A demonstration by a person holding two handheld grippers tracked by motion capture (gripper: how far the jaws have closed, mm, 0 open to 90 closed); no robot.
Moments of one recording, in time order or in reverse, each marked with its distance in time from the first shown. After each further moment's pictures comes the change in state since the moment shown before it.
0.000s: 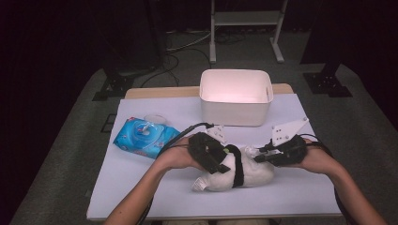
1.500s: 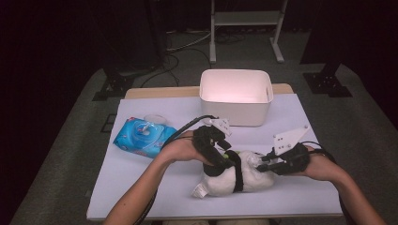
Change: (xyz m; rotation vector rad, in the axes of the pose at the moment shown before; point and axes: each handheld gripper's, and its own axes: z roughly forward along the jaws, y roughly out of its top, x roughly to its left) left arm 0.012 0.022 -0.001 0.001 -0.083 -0.015; right arm 0.015 -0.011 0.001 0.026 0.051 0.003
